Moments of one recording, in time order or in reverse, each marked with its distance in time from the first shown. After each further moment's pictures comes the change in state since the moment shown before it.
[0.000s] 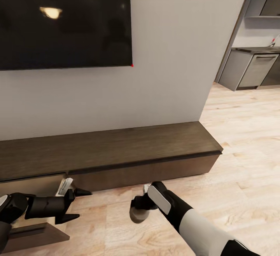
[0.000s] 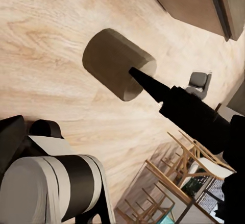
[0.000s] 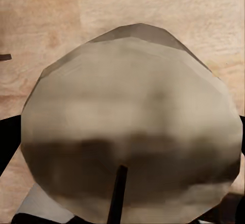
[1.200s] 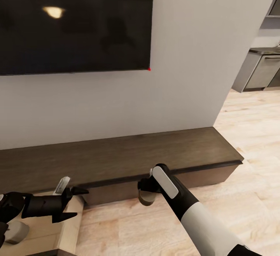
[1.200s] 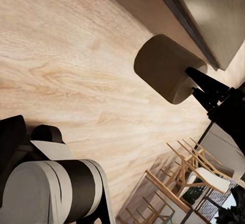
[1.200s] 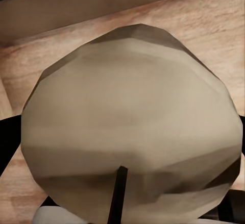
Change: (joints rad) left arm 0.000 0.014 0.019 -0.003 0.000 -0.001 -0.001; right arm -0.002 0.000 -0.213 -0.272 -0.087 0.128 -0.422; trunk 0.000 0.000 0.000
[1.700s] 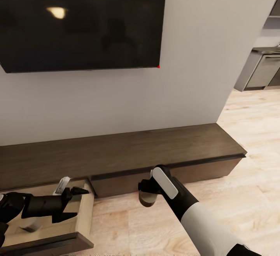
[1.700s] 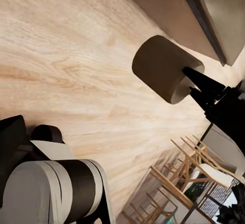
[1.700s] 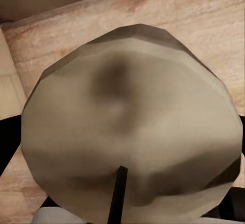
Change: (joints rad) left arm 0.001 0.000 0.000 0.001 0.000 0.000 0.000; right arm 0.000 0.000 0.000 0.023 0.003 -0.017 0.007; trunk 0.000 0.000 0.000
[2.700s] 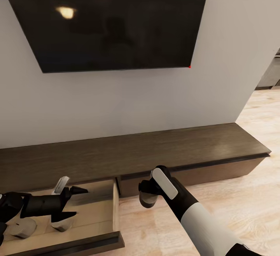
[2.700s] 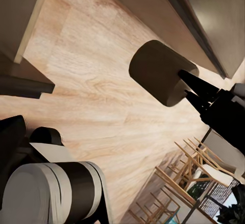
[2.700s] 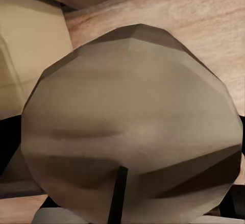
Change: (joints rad) left arm 0.000 0.001 0.012 0.000 0.000 0.001 0.000; right arm 0.000 0.001 0.000 0.020 0.000 -0.015 0.002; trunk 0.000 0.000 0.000
